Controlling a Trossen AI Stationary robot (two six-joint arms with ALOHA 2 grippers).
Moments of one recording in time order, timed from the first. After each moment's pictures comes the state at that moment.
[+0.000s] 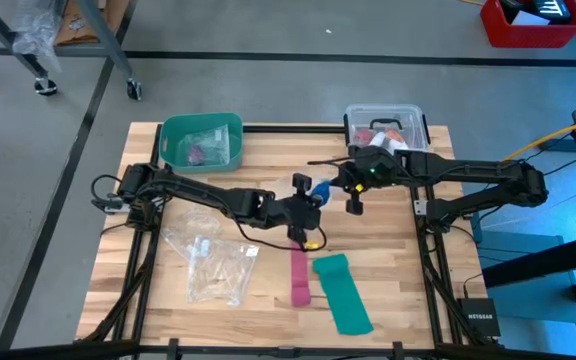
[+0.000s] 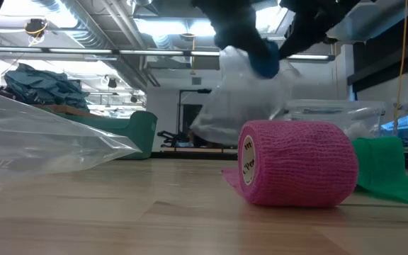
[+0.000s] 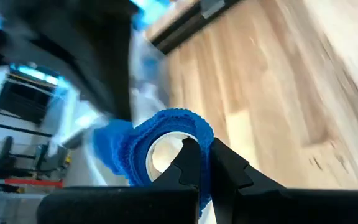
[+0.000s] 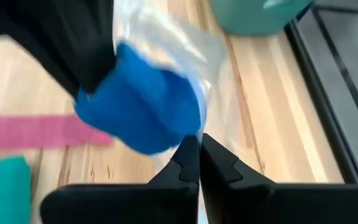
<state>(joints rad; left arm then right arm) -0.14 1.87 1.53 -0.26 -0.57 0.52 -0.14 1.15 0.97 -0.53 0.03 -0.16</state>
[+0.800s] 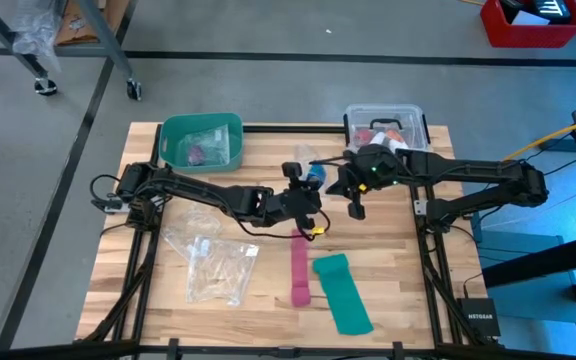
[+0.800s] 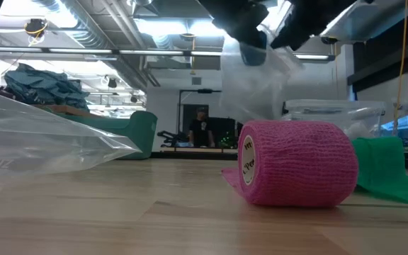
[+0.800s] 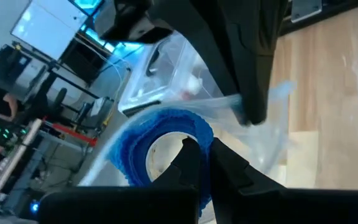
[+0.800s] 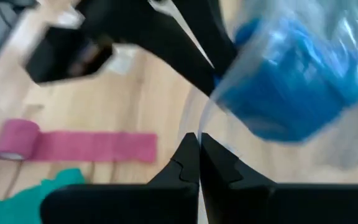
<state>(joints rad) -0.13 1.85 1.53 -0.16 -0.81 0.39 -0.14 1.15 0.97 -0.48 -0.16 -0.13</state>
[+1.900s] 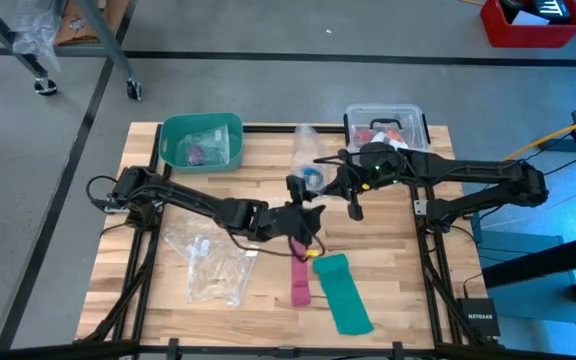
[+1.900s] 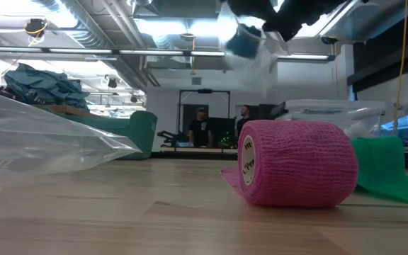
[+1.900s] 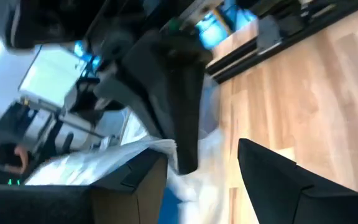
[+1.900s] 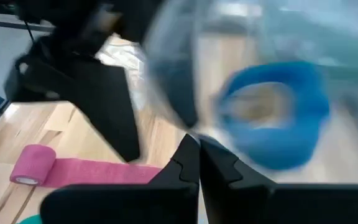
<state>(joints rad) -0.24 1.84 1.53 -0.08 -0.81 0.58 -0.14 1.15 0.97 -0.35 -0.21 -0.16</state>
